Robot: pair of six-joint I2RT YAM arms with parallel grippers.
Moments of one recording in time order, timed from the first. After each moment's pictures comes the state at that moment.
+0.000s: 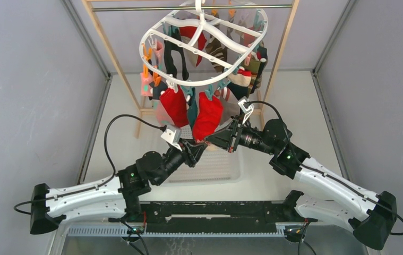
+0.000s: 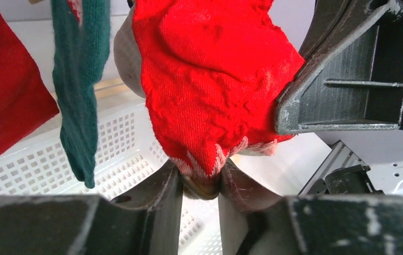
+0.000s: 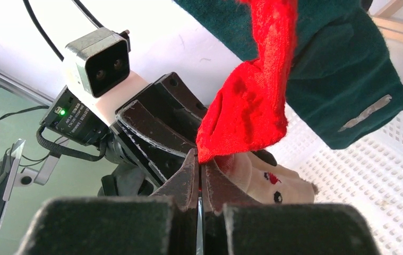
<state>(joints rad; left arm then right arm) -1.22 0.80 0.59 0.22 -0.47 -0.37 0.83 0.94 0.78 0.19 -0.41 0.76</state>
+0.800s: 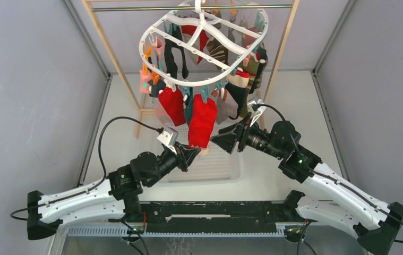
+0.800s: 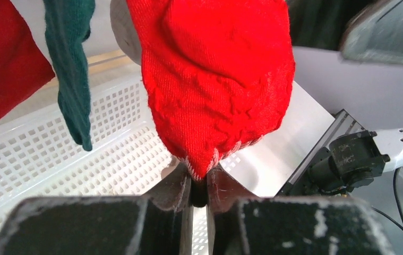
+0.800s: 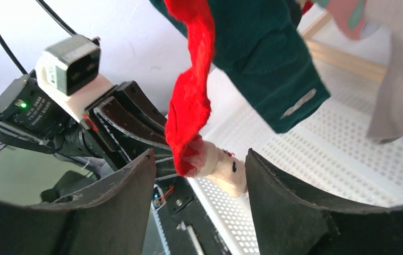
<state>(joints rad) -1.20 0.70 0.59 0.03 -0.39 -0.39 0.82 0.85 0.80 0.00 -0.26 0.60</state>
